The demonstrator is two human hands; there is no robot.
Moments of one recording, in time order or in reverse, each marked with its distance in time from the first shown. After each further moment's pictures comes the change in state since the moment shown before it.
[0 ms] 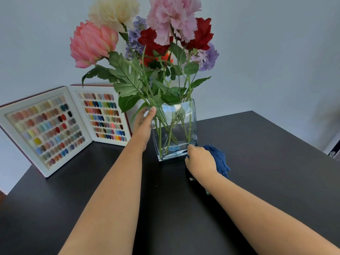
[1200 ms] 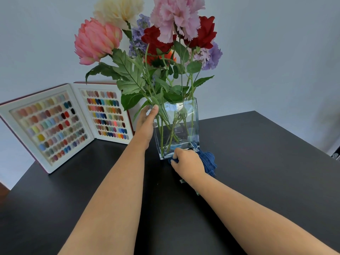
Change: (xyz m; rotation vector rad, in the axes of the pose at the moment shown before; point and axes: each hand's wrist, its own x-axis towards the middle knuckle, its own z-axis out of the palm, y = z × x) left_hand -0.003 0.000 0.001 0.011 0.005 -0.028; right_hand -0.002 -0.026 0.020 0.243 0.006 -0.160
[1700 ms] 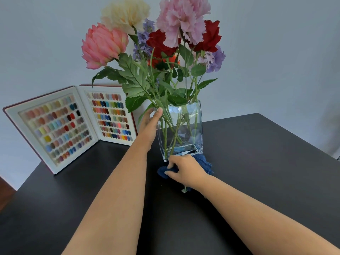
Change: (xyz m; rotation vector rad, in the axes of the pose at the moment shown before) left_hand -0.001 0.004 -0.003 0.038 -0.008 -0.001; right_hand -0.008 -0.005 -0.006 0.172 -0.128 -0.246
